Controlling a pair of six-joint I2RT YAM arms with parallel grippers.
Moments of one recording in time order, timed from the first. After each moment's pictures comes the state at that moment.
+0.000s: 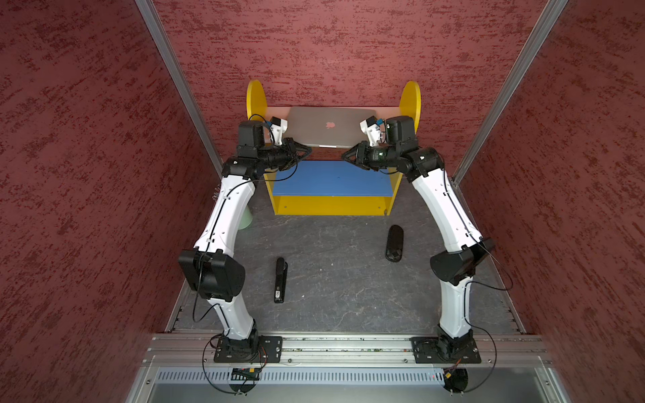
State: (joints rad) left arm -0.12 1.79 2.01 -0.58 0.78 -0.70; right arm 0.40 2.07 2.52 -0.89 -0.58 0.60
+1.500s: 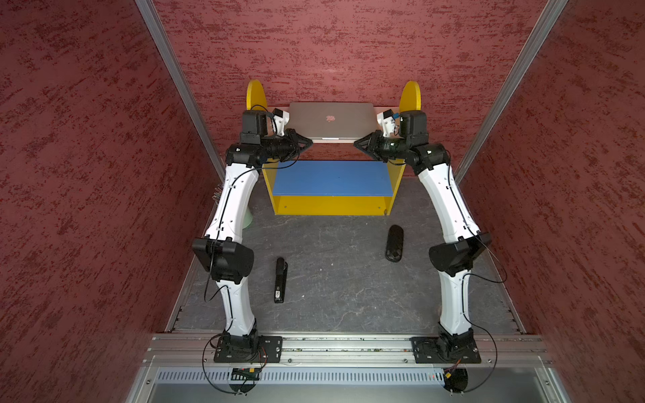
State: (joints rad) left arm -0.12 1.98 2.33 -0.76 0.75 -0.66; right arm 0.30 2.16 2.61 -0.83 -0.60 0.71
